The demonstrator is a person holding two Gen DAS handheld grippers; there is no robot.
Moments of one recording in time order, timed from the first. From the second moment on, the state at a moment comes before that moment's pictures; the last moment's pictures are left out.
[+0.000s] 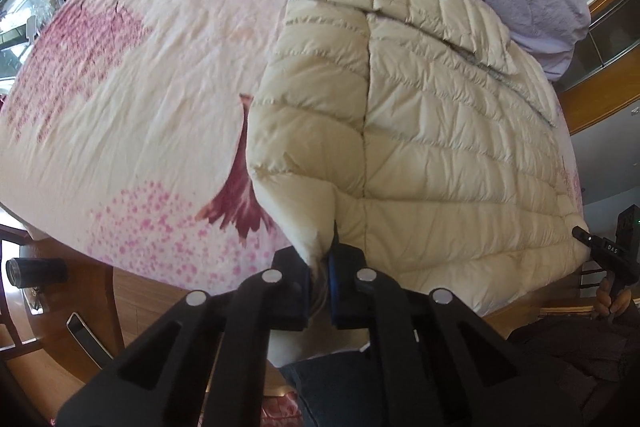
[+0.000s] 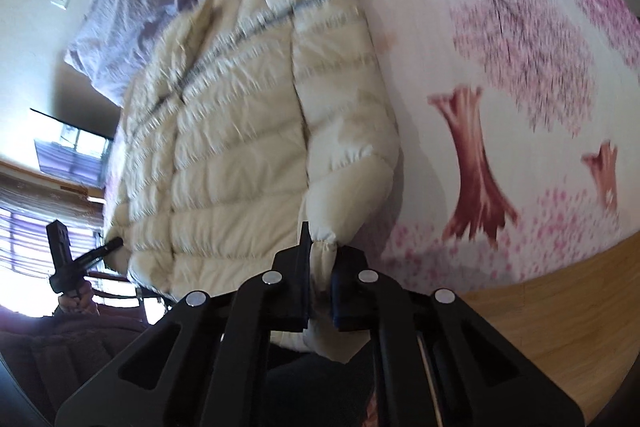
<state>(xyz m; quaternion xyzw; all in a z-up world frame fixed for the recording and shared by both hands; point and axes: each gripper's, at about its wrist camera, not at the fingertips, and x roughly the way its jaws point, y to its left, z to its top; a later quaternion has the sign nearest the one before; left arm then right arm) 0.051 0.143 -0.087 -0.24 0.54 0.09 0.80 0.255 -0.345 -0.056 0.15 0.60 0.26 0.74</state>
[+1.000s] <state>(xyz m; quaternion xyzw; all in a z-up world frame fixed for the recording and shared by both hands) 0.172 0.183 0.006 -0.18 0.43 0.15 0.87 0.378 -0.306 0.021 0.12 0.46 0.25 0.84</state>
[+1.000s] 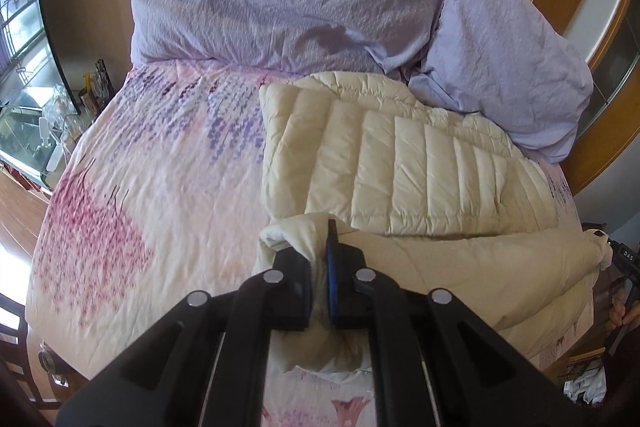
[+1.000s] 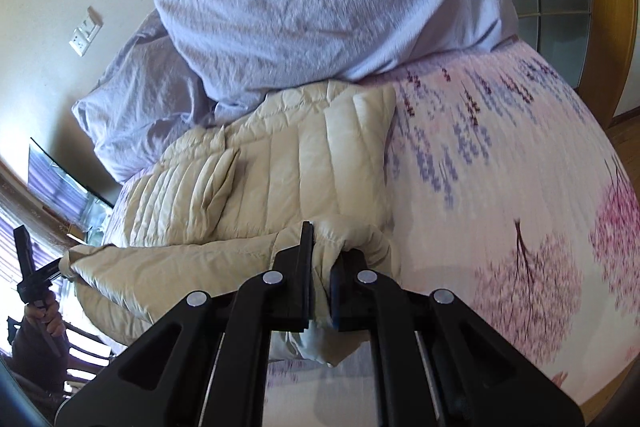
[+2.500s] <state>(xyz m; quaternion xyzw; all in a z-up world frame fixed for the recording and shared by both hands) 0.376 0.258 0.015 -0.25 0.41 0.20 0.85 0.554 -0.223 0.018 0.18 0.46 0.18 0.85</state>
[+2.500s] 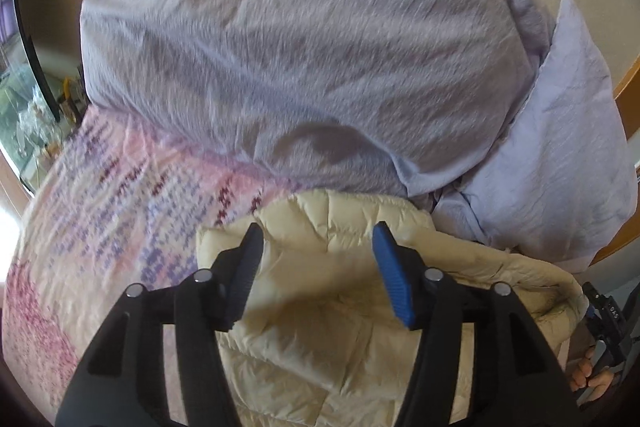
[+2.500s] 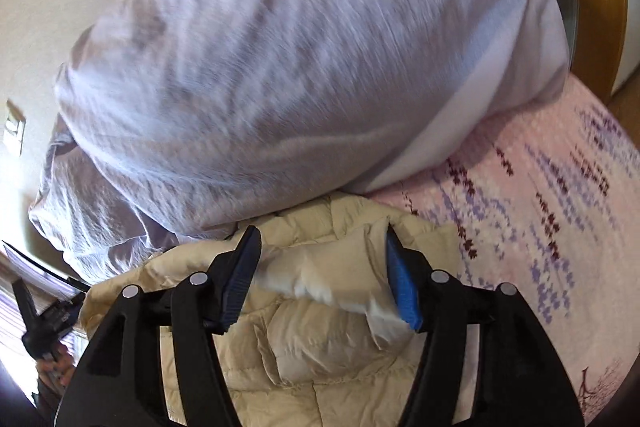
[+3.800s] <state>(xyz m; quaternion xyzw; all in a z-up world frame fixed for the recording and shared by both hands) 0.386 0.201 -0.016 -0.08 0.46 0.21 0.86 0.524 -0.191 0.010 0.05 0.45 0.17 0.87</state>
